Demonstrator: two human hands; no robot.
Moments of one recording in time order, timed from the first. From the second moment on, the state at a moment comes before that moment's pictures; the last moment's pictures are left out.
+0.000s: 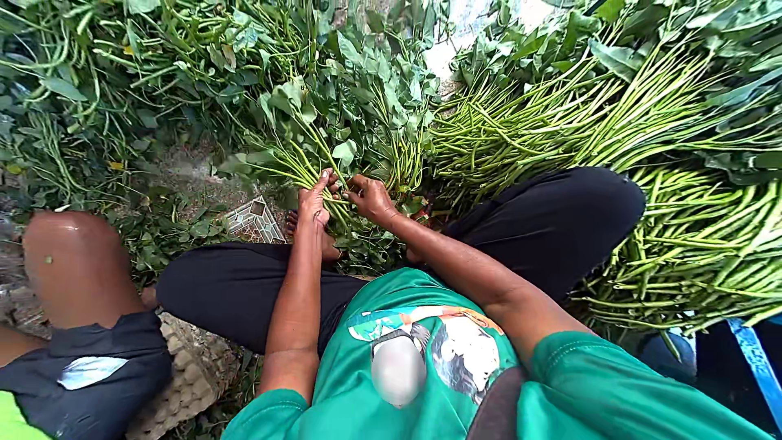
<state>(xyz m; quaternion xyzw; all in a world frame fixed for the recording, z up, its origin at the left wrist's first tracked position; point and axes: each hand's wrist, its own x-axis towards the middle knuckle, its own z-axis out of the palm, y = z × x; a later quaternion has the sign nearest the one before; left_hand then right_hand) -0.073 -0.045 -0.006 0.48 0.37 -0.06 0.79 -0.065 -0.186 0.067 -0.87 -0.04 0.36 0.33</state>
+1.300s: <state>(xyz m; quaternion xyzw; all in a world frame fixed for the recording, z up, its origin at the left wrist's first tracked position) -0.062 0.005 0.033 0.70 0.15 -0.15 0.68 -0.074 -0.196 0.002 -0.82 -0.38 0.15 0.40</state>
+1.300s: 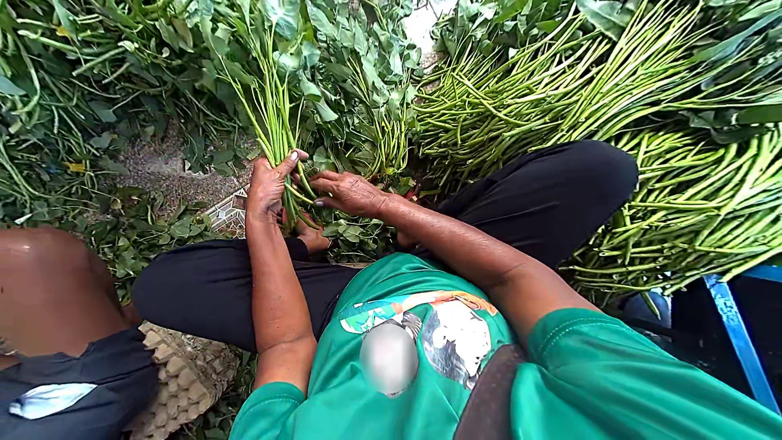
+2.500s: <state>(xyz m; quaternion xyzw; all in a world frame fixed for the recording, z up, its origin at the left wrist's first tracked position) -0.053 0.007 0.026 0.69 0.16 0.06 0.70 -0.055 -0.223 -0.019 -0.70 -0.17 0.29 0.62</state>
